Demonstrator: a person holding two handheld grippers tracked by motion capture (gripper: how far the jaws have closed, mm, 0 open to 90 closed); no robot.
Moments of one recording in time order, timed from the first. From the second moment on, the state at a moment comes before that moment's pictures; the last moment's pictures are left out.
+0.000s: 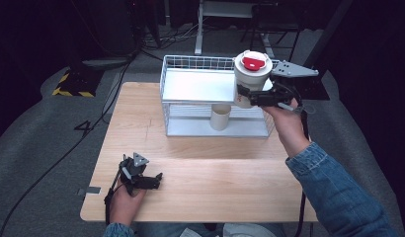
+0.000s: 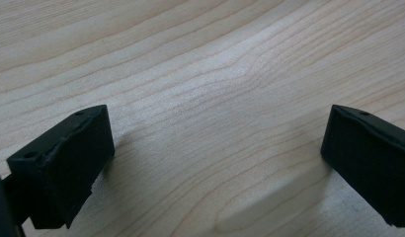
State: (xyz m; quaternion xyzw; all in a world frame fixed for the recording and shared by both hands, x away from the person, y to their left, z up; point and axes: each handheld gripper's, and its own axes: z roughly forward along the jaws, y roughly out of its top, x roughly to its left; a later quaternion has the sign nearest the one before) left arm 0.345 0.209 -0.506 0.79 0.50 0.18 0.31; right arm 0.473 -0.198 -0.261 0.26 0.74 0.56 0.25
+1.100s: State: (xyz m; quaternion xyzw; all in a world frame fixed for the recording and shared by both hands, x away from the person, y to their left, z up) left arm 0.345 0.209 -0.506 0.79 0.50 0.18 0.31; right arm 0.549 -0.160 -0.282 0.30 0.72 0.58 0.25
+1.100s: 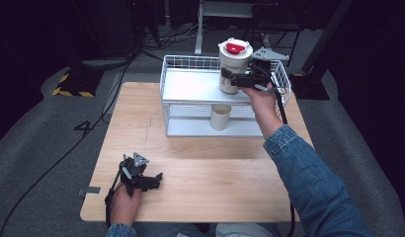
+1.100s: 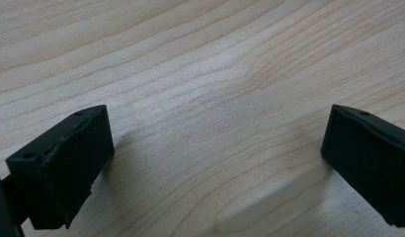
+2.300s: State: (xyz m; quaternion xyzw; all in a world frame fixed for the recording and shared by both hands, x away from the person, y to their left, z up) left arm 0.345 0.208 -0.506 0.79 0.50 0.18 0.31; right arm 0.553 -0.144 -0.295 0.30 0.71 0.58 0.24
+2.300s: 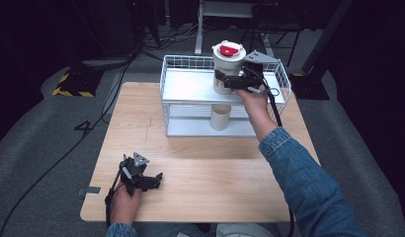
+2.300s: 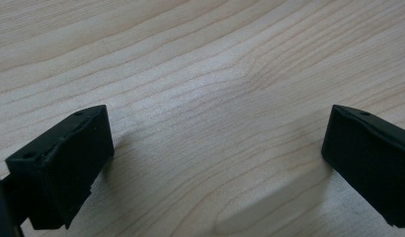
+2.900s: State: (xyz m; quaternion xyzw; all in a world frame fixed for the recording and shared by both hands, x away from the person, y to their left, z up) left arm 0.346 0.208 -0.506 0.79 0.50 0.18 0.31; right arm 0.547 -0.149 -0.290 0.30 0.73 0.57 0.25
